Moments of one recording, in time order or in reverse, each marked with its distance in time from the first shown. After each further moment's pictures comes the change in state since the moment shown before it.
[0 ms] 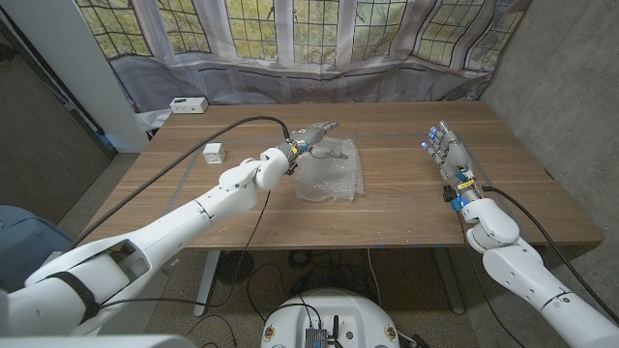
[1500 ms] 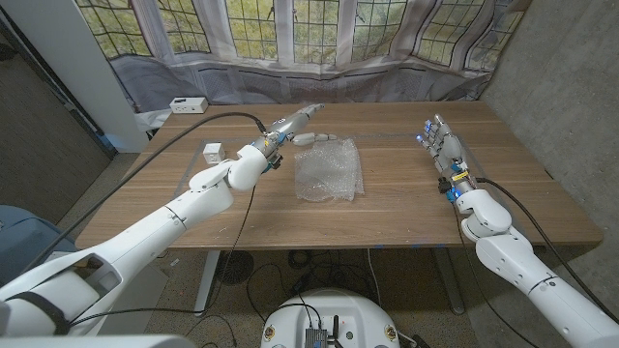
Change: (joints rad) left arm 0.105 0.095 -0.157 -0.075 -0.143 -0.178 0.091; left_hand -0.026 0.037 0.014 -0.008 -0.015 -0.027 0.055 -0.011 -0.005 0.008 0.028 -0.019 -0.005 0.023 0.017 -0.009 0.000 -0.004 -0.004 0.000 0.000; right arm 0.091 0.022 -0.037 0.075 0.007 0.006 0.042; right_hand -0.004 0.004 0.000 0.000 0.000 -0.009 0.009 0.000 0.000 -0.022 -0.003 0.000 -0.005 -0.011 -0.011 0.000 0.000 -0.005 -0.013 0.005 0.000
